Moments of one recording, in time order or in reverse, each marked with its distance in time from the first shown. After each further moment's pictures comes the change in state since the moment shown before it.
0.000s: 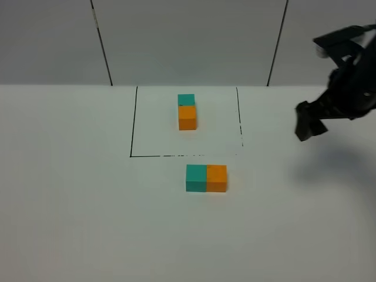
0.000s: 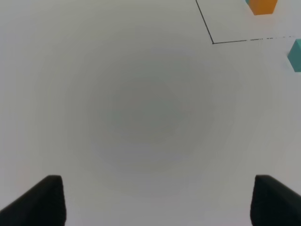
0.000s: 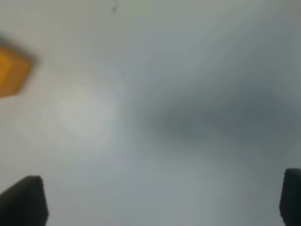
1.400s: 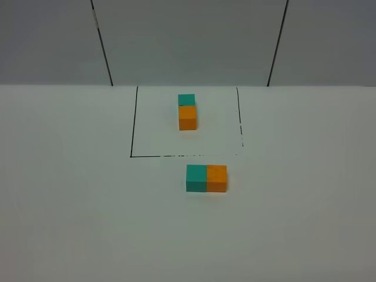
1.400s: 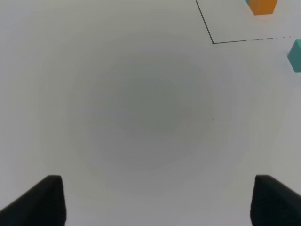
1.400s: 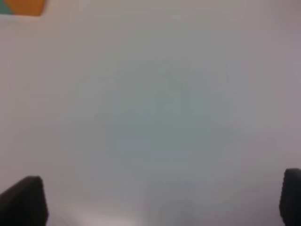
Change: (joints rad) left arm 0.000 0.000 0.000 0.000 0.000 0.000; right arm -0.034 -1.554 0.955 -0.039 0.055 0.309
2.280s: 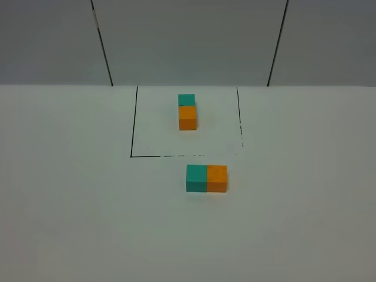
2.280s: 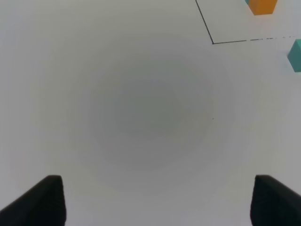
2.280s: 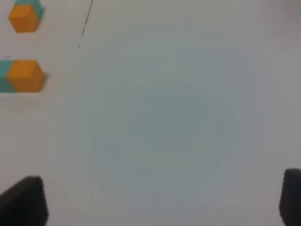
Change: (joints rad) left arm 0.000 0.000 0.000 0.000 0.000 0.000; right arm -0.007 -0.215 0.005 -0.057 -0.010 0.079
